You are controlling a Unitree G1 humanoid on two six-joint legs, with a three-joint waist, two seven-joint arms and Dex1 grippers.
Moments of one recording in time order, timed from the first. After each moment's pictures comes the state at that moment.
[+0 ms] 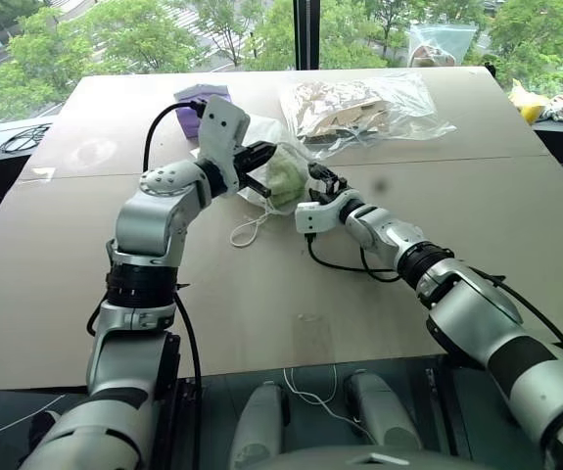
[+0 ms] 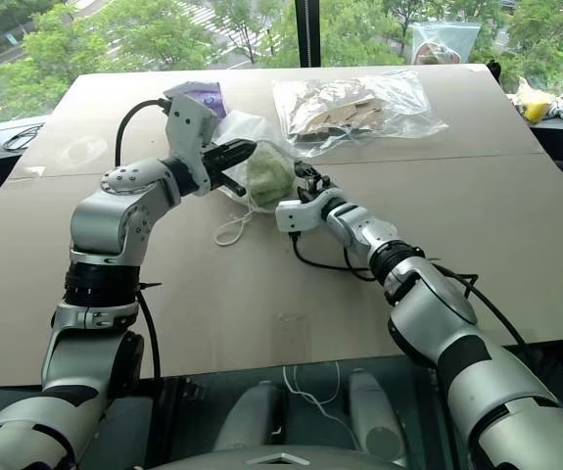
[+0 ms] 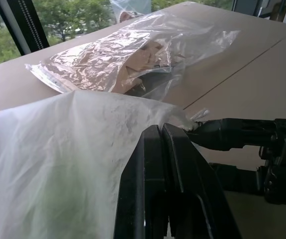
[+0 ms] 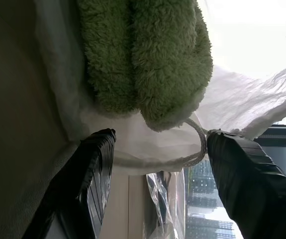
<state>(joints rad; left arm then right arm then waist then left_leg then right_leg) -0.78 0.48 0.03 0.06 -0.26 0.66 -0.59 -1.11 -0.12 0.68 1.15 -0.83 -0.24 -0.18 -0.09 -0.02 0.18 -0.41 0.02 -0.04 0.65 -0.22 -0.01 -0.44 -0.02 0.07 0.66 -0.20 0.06</state>
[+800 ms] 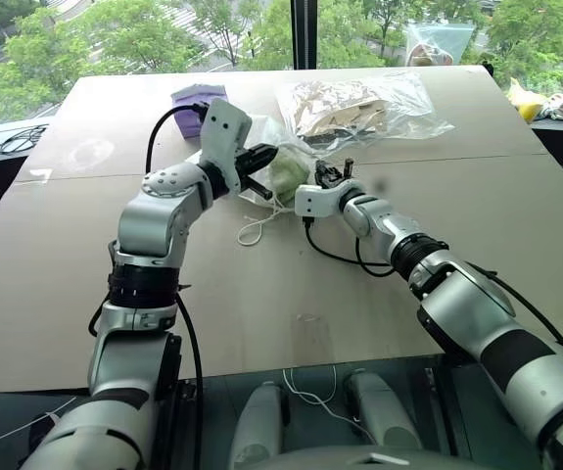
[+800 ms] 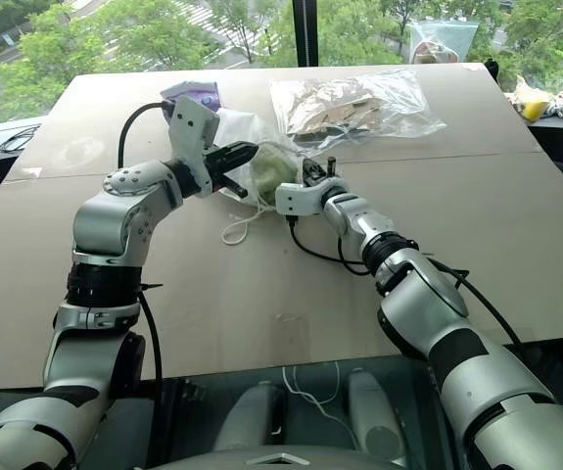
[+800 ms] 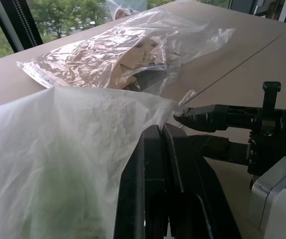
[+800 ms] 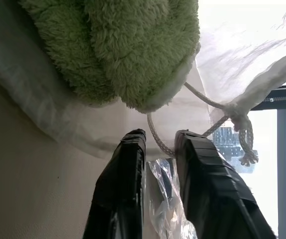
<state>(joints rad) -0.77 0.47 0.03 0.07 -0.26 0.67 -0.59 -1.17 -0.07 0.60 1.24 -0.74 -0.17 -0.14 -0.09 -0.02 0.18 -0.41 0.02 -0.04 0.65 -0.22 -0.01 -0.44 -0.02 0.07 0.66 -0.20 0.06</state>
